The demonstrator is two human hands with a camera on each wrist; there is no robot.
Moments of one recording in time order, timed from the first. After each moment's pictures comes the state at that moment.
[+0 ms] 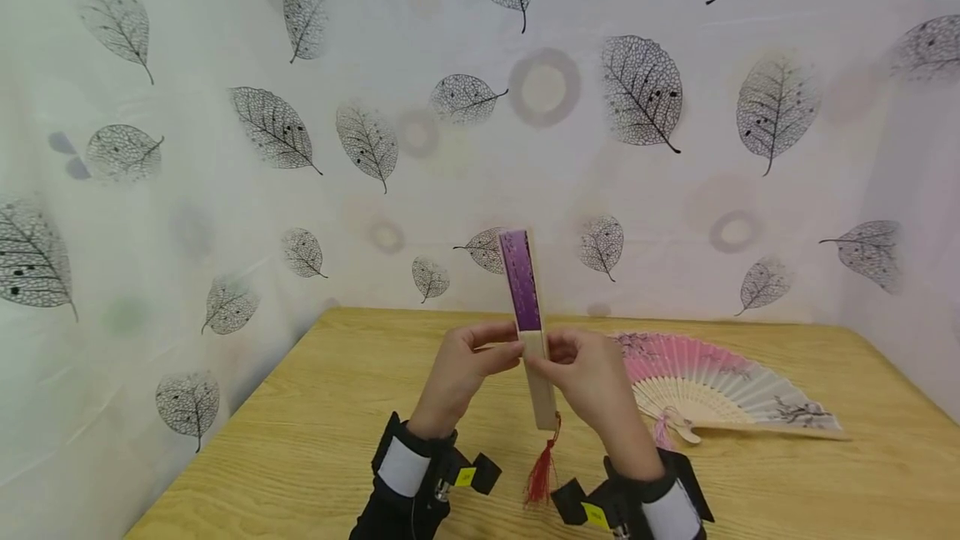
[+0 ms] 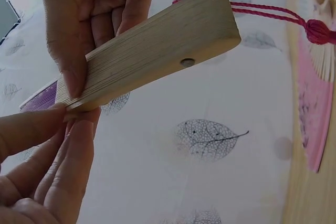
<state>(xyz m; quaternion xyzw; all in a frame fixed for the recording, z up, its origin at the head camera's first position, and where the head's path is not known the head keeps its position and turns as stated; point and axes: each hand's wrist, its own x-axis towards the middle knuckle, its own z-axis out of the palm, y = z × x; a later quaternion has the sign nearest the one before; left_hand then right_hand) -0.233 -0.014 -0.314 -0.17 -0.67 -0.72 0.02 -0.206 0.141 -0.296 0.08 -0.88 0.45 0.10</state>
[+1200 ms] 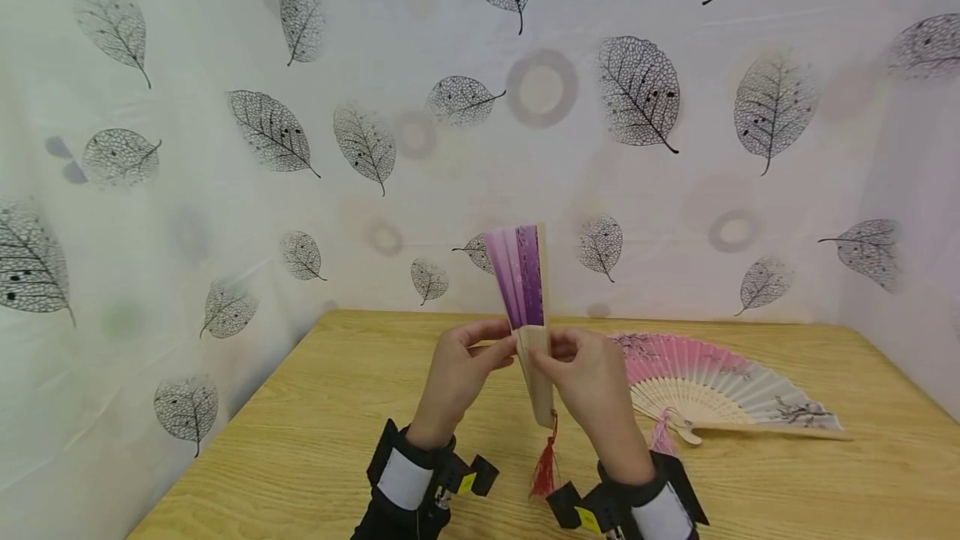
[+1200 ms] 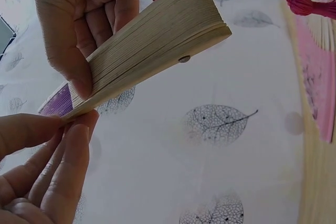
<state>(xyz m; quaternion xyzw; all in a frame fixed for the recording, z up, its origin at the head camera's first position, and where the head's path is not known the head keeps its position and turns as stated) -0.229 -0.010 -0.310 -0.16 -0.71 -0.68 0.09 -0.205 0.136 -0.297 0.05 -0.88 0.44 0.17</state>
